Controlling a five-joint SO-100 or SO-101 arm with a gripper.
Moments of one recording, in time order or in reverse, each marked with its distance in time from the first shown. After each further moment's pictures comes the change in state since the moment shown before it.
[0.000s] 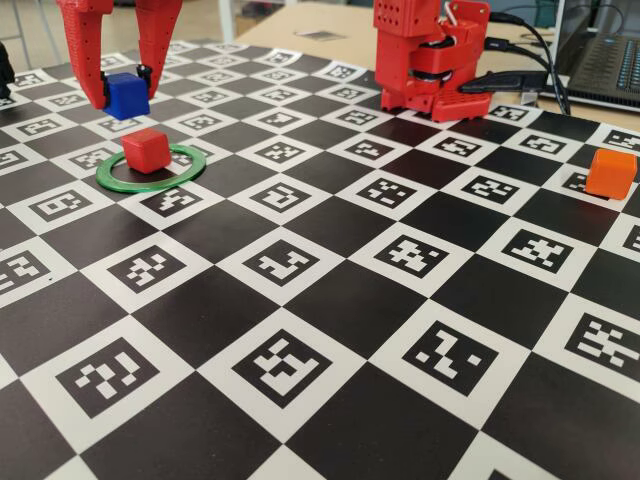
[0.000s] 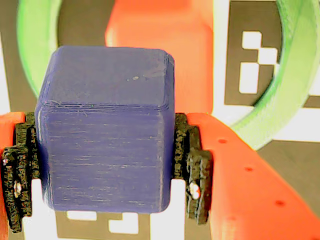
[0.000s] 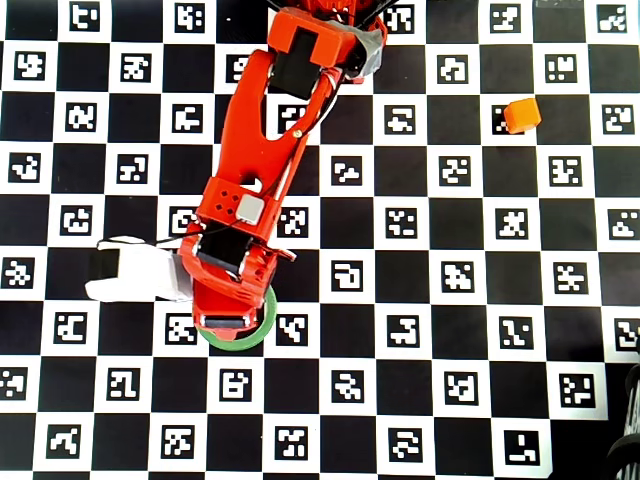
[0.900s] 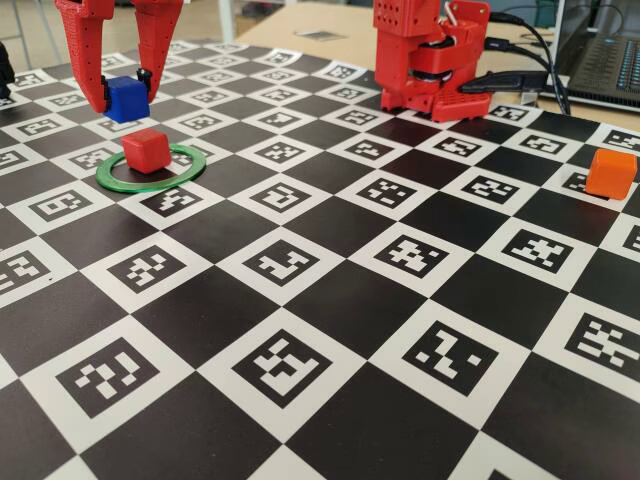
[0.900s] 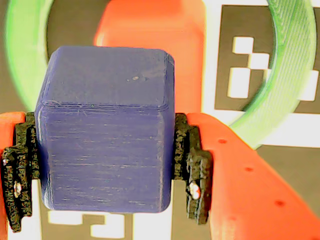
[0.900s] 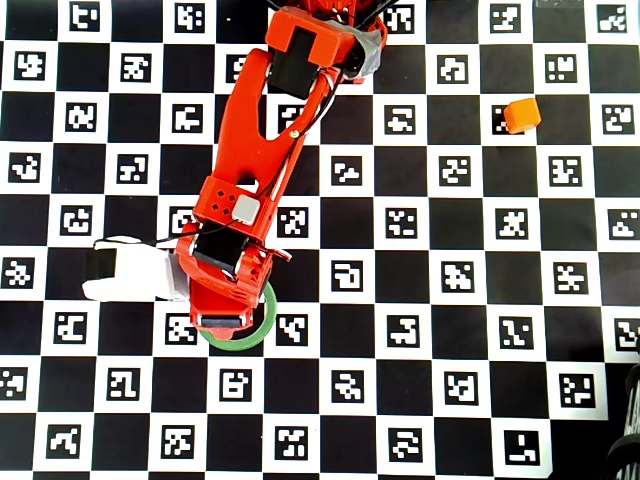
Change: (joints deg) arm 0.1 0.0 2.2 -0.5 -0.9
